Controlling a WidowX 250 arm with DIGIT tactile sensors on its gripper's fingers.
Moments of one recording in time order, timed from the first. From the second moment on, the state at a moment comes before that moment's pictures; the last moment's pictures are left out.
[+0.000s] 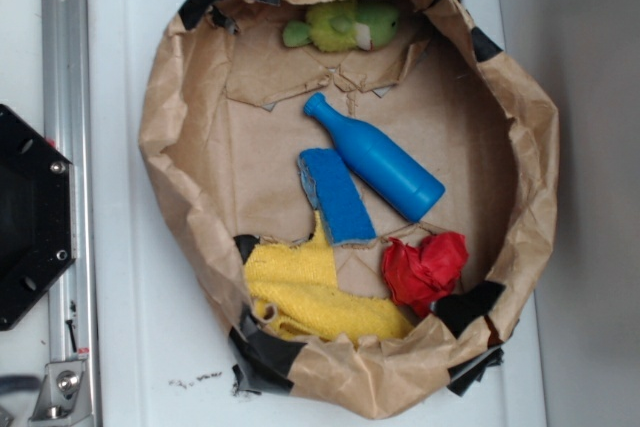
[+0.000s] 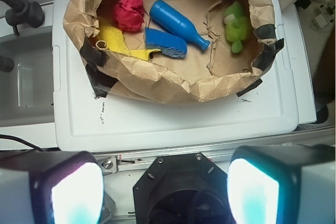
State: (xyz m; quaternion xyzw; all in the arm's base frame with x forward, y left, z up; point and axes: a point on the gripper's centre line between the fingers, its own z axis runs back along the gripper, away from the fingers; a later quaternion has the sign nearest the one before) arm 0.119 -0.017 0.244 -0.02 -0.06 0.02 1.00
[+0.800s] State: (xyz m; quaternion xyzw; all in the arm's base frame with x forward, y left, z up) arm 0.210 0.027 0.180 0.03 -0.09 -0.04 1.00
